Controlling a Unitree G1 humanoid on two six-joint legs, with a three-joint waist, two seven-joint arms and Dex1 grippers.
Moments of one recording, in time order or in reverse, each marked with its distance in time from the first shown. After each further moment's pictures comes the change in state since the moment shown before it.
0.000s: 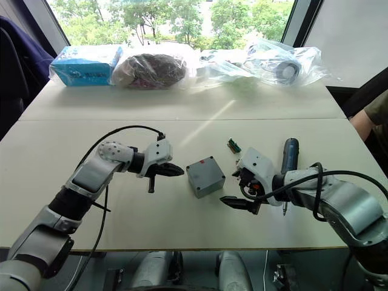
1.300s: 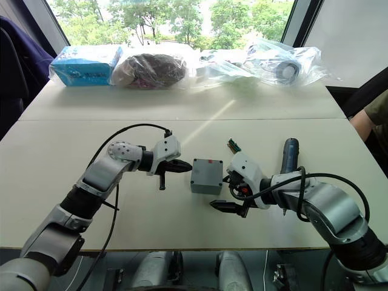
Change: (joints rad) left arm -0.037 -0.078 -0.002 0.047 0.007 -0.009 0.071; right arm -0.011 0.110 0.001 0.012 0.000 0.064 0.021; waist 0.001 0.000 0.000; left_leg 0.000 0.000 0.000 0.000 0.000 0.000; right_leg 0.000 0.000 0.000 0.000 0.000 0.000
